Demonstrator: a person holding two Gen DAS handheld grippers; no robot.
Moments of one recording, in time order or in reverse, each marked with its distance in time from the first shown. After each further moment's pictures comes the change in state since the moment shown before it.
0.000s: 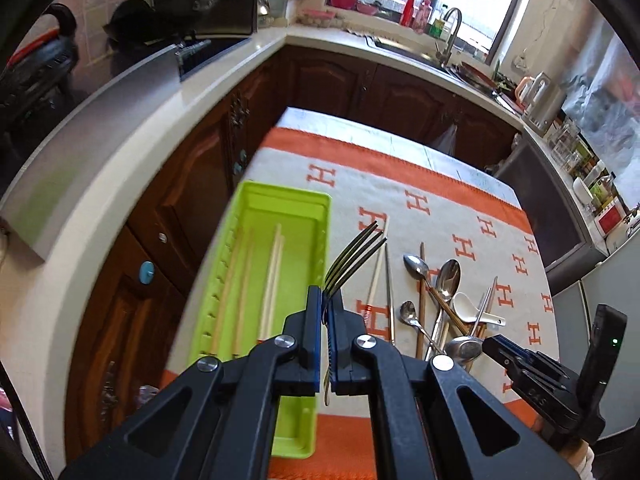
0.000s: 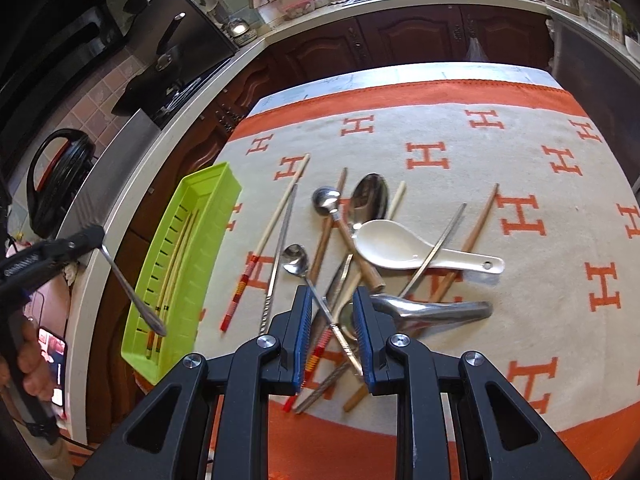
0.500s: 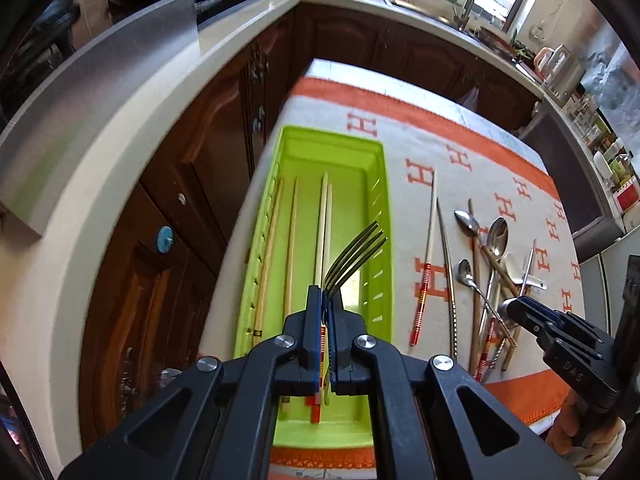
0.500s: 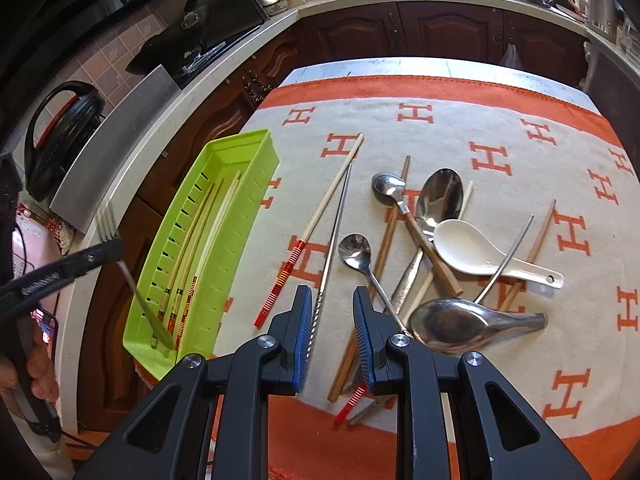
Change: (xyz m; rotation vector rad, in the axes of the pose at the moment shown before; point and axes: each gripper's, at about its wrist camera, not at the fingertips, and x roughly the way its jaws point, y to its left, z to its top) left arm 0.054 0.053 -0.016 0.006 0.169 0.017; right arm 0.035 0.072 0.006 -0.108 0.083 -0.018
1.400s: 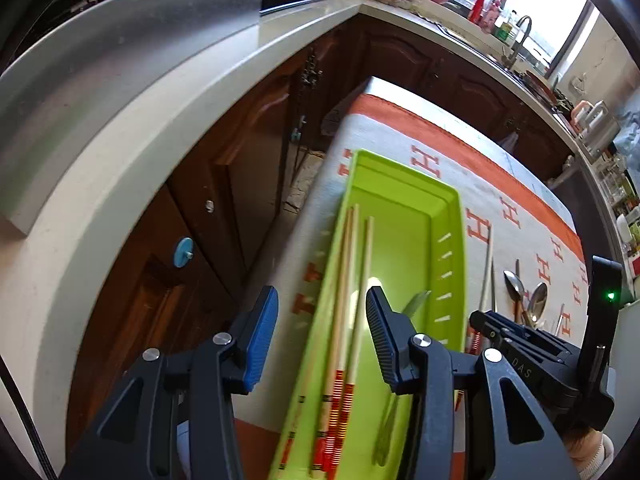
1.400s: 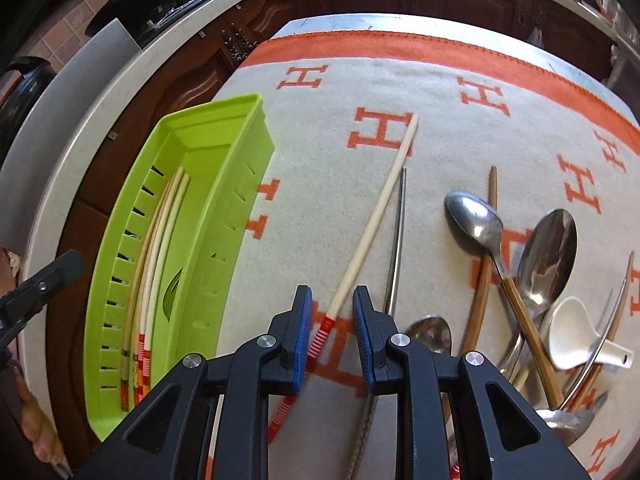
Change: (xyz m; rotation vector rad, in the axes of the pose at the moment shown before) left arm 0.037 0.053 0.021 -0.163 -0.081 0.042; right arm 0.134 0.045 0.065 -0.021 0.124 -0.100
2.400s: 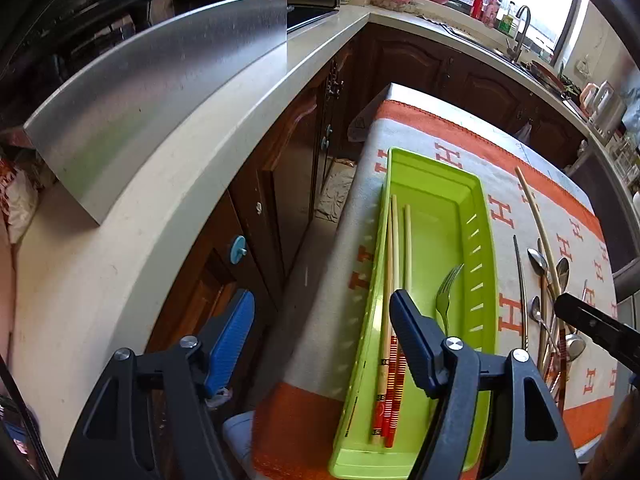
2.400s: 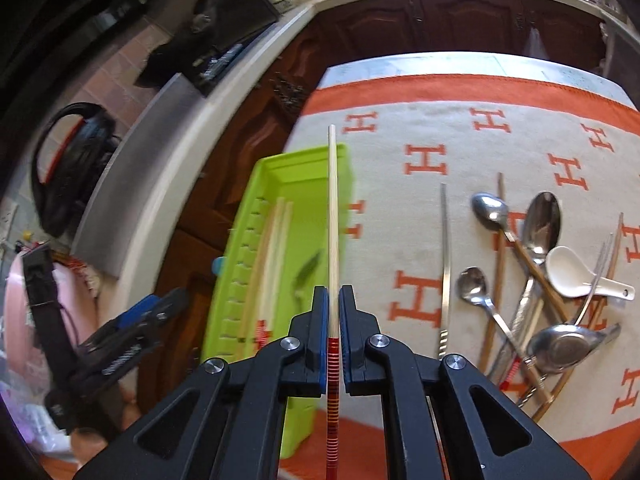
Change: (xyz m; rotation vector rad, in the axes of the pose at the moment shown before) left arm -0.037 0.020 -0.022 0.072 -0.042 0.107; right arm -0.104 0.035 -0.033 0.096 -0.101 0.213
